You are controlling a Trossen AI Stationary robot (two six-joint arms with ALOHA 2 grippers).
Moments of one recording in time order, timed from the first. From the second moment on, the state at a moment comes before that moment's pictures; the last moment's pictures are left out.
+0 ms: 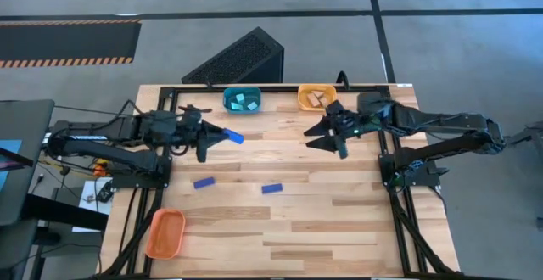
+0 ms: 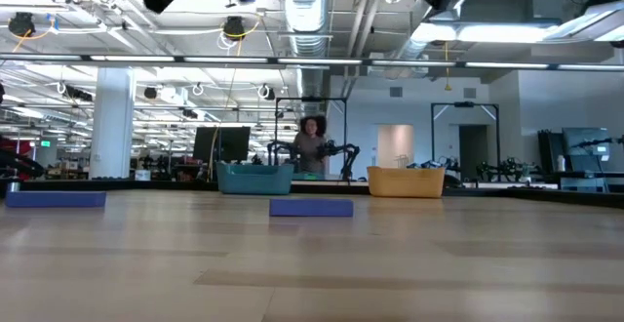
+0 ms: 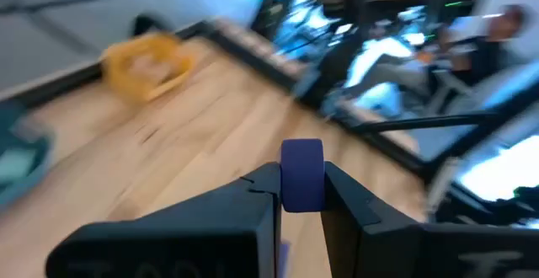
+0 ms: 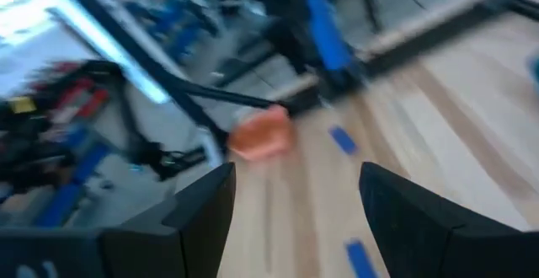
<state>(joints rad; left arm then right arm) -0.02 0.81 0.87 -0.39 -0.20 -0.56 -0.14 1.03 0.95 -0.12 -0.32 0.51</state>
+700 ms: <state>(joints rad) -0.14 0.77 0.88 -0.98 -0.04 -0.85 -0.32 1.08 0.93 -0.31 0.16 0.55</state>
